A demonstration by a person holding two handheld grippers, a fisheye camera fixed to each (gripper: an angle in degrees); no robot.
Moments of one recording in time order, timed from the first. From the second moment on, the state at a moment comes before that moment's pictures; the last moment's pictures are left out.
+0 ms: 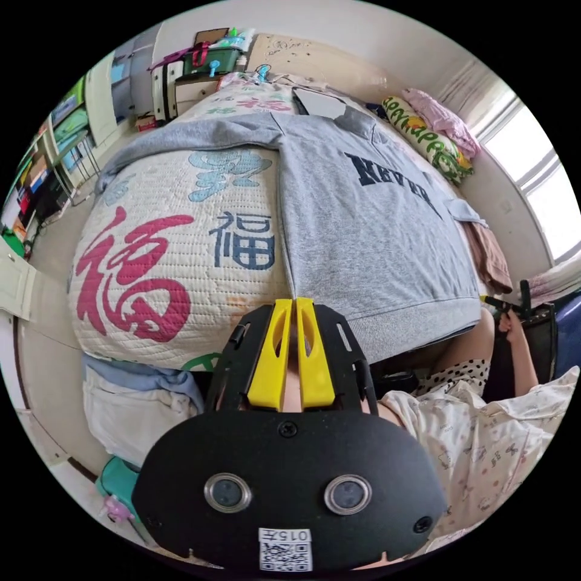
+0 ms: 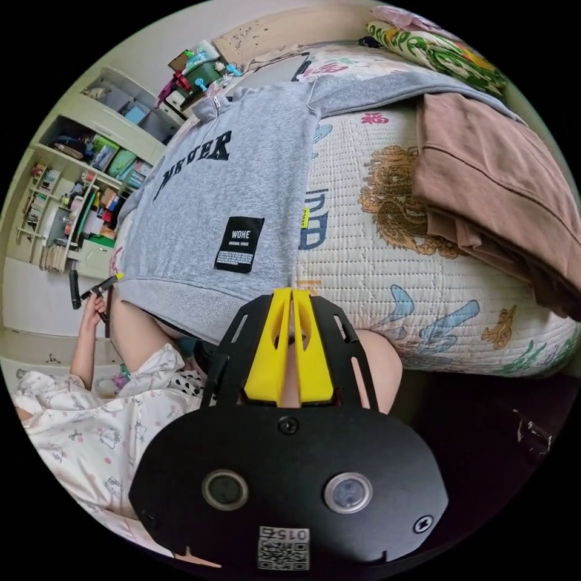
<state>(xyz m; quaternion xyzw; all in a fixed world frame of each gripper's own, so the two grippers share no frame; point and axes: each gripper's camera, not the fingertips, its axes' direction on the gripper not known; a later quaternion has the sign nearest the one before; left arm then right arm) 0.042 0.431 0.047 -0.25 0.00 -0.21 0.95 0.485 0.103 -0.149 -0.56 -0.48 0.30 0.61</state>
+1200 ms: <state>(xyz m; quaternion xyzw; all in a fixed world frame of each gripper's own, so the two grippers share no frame) -0.049 0.330 -0.045 -0.10 0.07 -0.13 0.98 0.610 -0.028 -0.139 -0.38 -0.46 0.41 0.69</state>
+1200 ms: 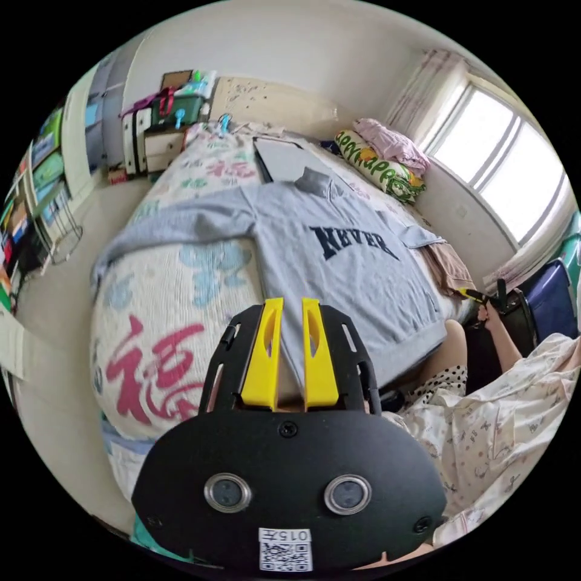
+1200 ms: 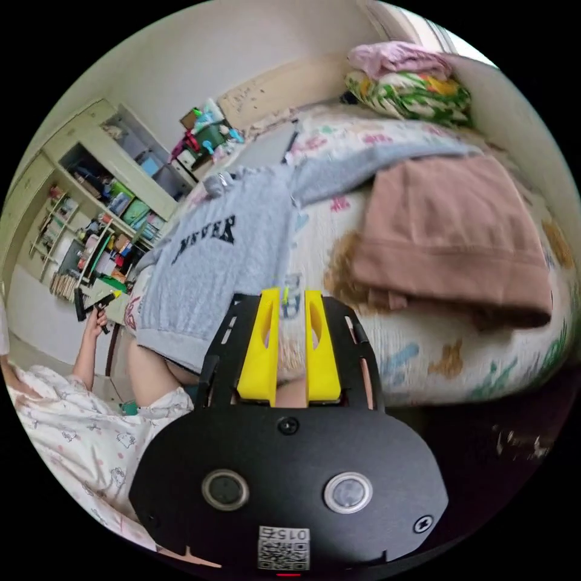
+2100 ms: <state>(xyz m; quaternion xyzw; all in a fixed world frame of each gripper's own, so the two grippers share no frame) -0.083 0.027 0.319 -0.14 0.05 -0.15 0.98 0.261 -0.317 0.288 -0.42 -0.48 0.25 0.73</state>
